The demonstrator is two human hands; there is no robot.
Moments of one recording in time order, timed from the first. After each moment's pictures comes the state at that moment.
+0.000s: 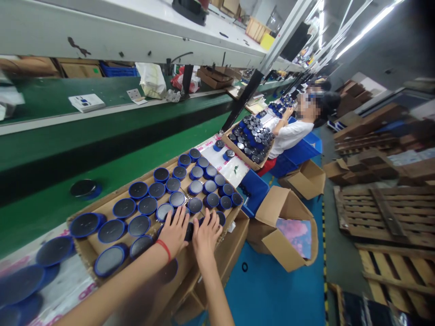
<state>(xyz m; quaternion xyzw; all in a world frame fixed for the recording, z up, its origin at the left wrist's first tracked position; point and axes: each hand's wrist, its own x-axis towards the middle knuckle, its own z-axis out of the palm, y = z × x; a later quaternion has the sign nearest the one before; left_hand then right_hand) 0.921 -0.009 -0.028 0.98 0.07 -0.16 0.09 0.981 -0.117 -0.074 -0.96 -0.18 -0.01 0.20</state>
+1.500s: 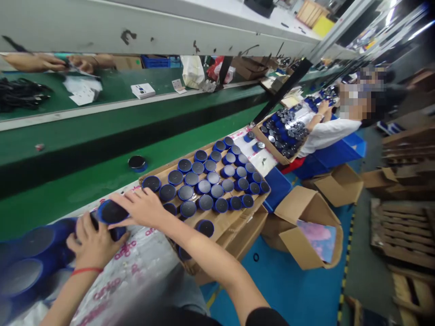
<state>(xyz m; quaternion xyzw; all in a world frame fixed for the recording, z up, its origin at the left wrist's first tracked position) 0.634 0.085 -0.076 0.85 0.52 0.11 0.06 0.821 0.059 -0.010 -0.61 -0.77 0.01 0.18</state>
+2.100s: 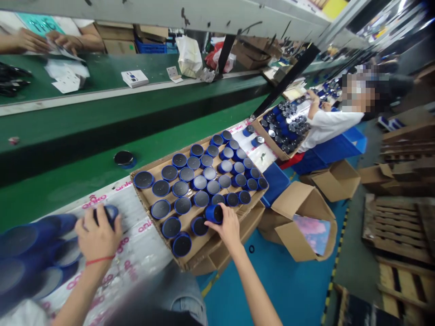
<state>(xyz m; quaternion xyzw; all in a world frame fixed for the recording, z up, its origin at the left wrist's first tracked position) 0.672 0.062 -0.064 0.81 0.57 0.10 0.07 0.936 -0.164 -0.065 -0.89 -0.43 0.02 0.14</state>
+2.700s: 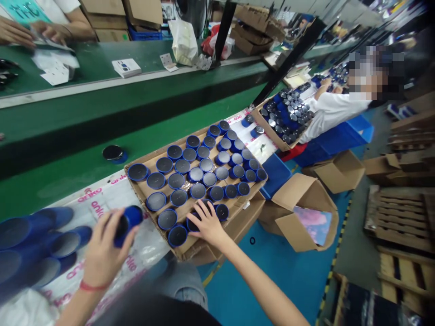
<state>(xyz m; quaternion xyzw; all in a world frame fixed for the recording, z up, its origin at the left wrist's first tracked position) 0.676 0.016 -0.019 0.89 0.39 0.22 0.11 0.909 -0.161 -0.078 -0.71 -0.70 0.01 0.07</state>
